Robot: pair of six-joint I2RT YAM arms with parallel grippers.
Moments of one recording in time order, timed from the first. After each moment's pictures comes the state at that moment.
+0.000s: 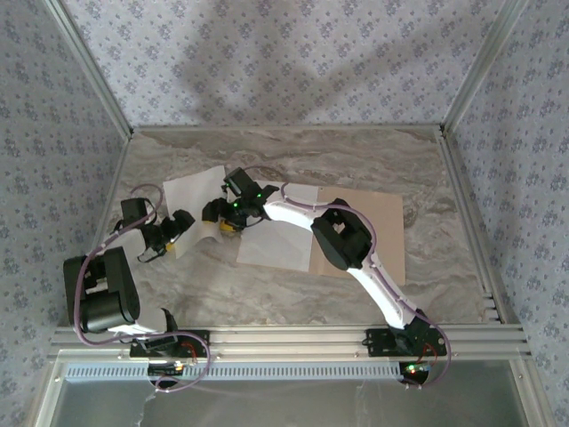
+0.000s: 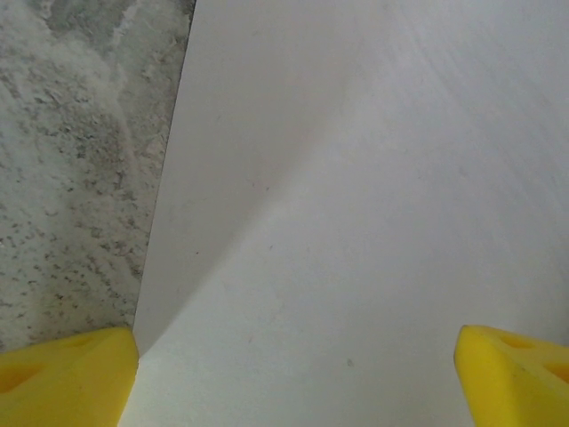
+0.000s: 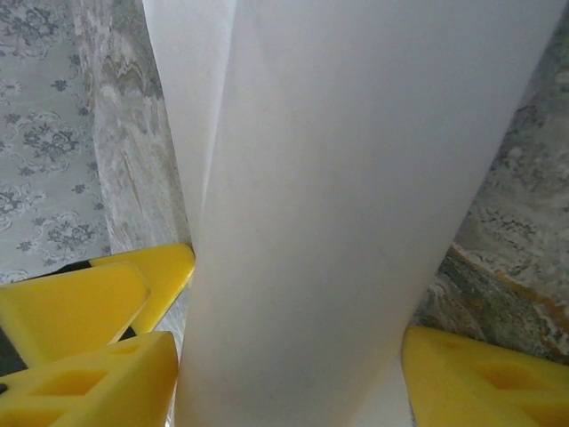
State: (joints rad) left arm 0.23 1.43 0.61 -0.22 0.44 -0.52; right arm 0.86 2.47 1.98 -0.29 -0.53 0.96
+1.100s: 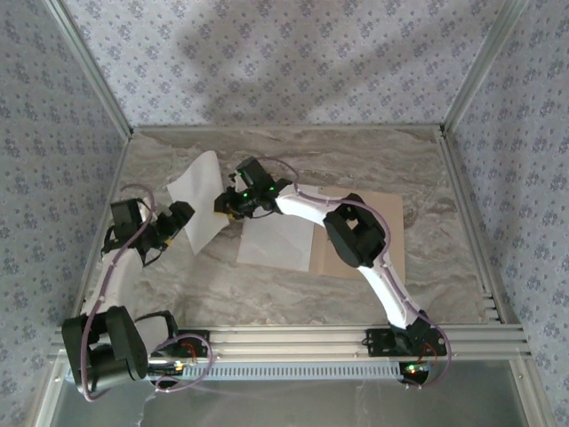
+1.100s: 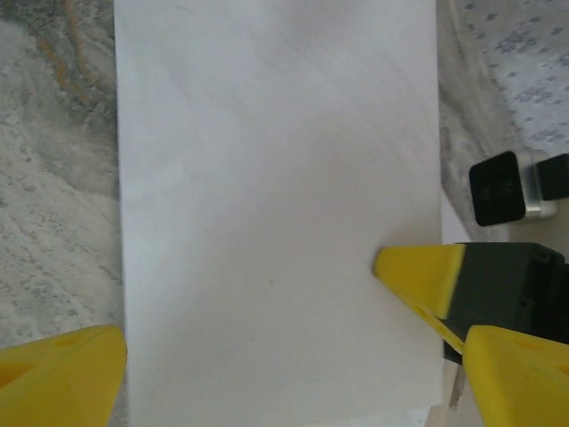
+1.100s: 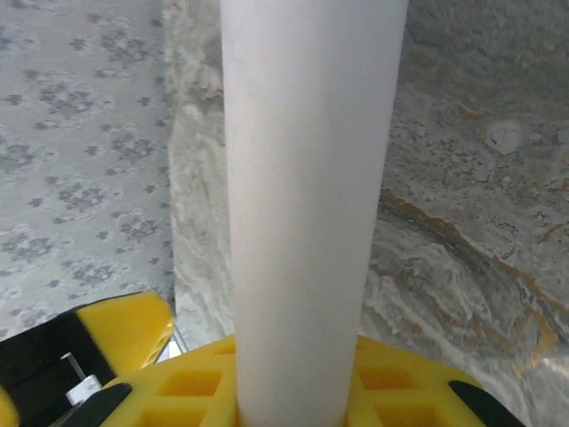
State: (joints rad) left arm 0.22 1.07 0.60 -0.34 0.55 -0.64; right arm 0.79 2.33 1.83 -0.18 -0.60 0.96
